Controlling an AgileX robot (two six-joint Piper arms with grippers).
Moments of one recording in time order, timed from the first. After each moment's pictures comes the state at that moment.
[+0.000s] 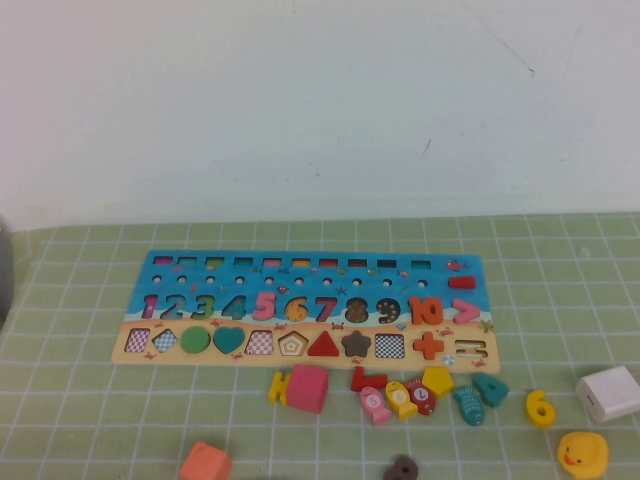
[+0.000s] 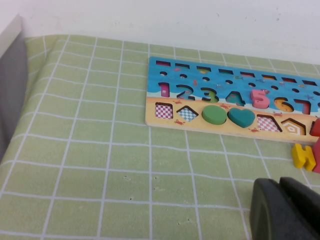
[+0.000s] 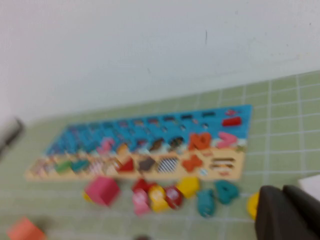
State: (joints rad) right arm 0.03 0.08 -0.17 0.69 0.52 -0.32; left arm -0.06 -0.01 0.02 -0.18 0.37 -0.05
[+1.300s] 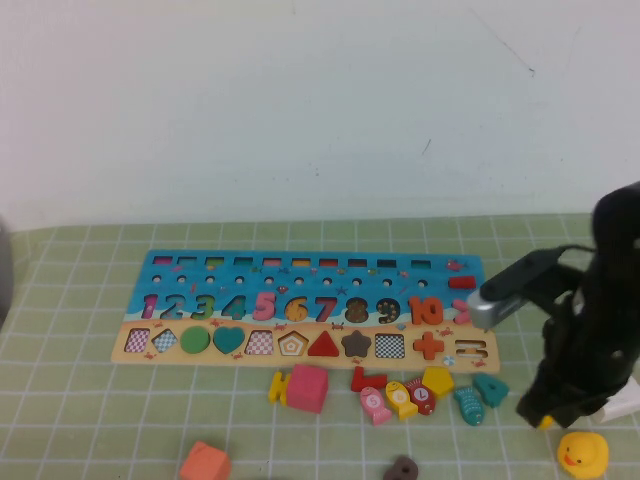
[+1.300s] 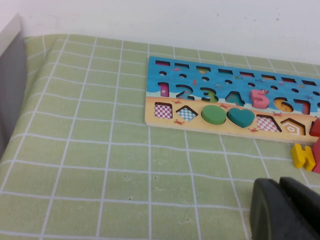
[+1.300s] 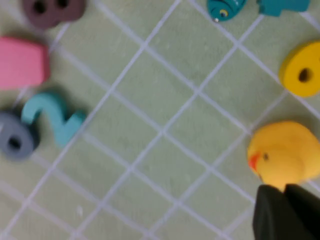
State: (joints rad) right arm 0.45 1.70 -1.14 0.02 1.04 -0.22; left arm -0.06 -0.01 0.02 -0.19 0.37 -0.05
